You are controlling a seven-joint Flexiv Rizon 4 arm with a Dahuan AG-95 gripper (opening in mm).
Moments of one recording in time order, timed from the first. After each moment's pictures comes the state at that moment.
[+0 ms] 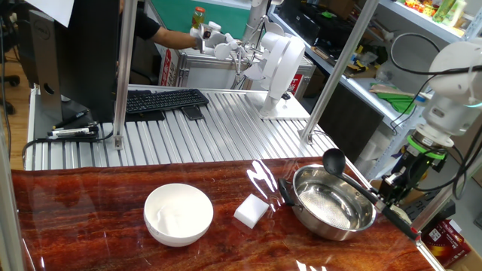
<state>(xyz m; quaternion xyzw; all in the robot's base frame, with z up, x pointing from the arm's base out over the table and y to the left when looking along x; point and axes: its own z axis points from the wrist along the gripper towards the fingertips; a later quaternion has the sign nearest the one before) 0.345 -0.256 0.234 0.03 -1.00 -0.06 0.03</state>
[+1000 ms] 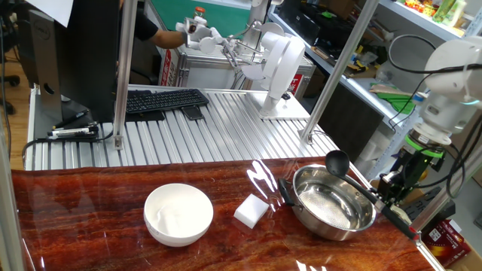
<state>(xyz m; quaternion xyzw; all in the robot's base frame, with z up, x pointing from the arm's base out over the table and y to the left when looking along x) 0.344 -0.256 0.234 -0.02 -1.00 -0.05 0.06</state>
